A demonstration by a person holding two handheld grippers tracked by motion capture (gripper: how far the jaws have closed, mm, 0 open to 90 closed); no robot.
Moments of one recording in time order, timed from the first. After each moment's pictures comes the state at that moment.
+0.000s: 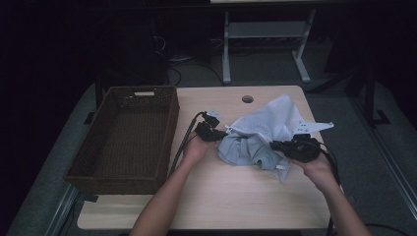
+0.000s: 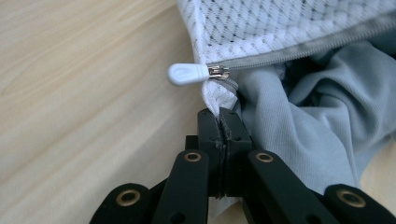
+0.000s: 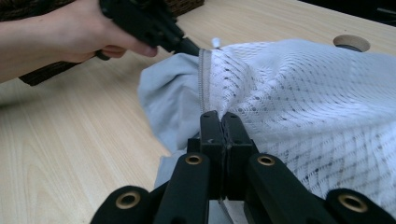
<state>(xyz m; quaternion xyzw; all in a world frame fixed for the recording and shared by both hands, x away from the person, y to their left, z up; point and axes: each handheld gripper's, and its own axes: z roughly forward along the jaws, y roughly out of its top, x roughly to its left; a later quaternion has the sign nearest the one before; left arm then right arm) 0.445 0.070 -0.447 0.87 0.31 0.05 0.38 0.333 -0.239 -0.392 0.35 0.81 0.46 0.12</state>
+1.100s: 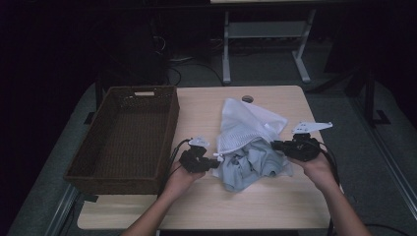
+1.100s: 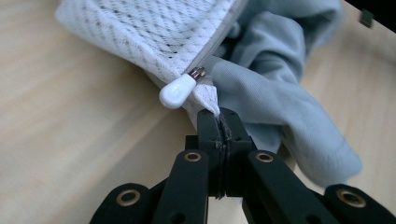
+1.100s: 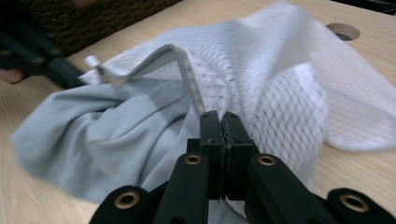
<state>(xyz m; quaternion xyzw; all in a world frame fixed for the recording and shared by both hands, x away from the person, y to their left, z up) 0.333 0.109 -0.436 0.86 0.31 0.00 0.41 0.339 -0.243 -0.401 0.37 0.81 0.44 0.12</state>
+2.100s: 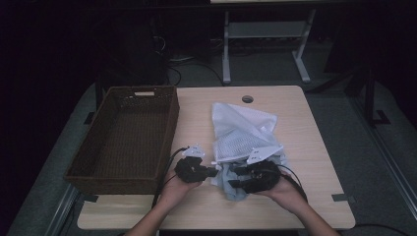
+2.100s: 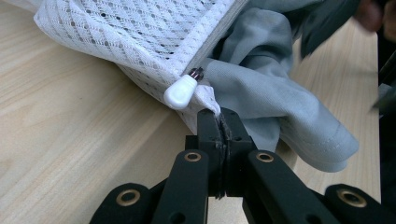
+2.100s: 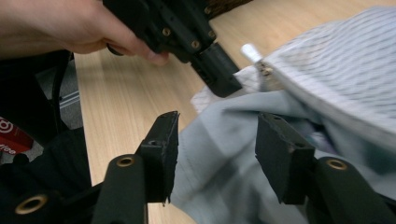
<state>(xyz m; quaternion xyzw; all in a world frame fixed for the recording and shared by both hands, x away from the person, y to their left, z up) 0.317 0.121 -0.443 0.86 0.28 -0.01 0.43 0.282 -0.129 -0.411 0.25 0.87 0.43 0.01</state>
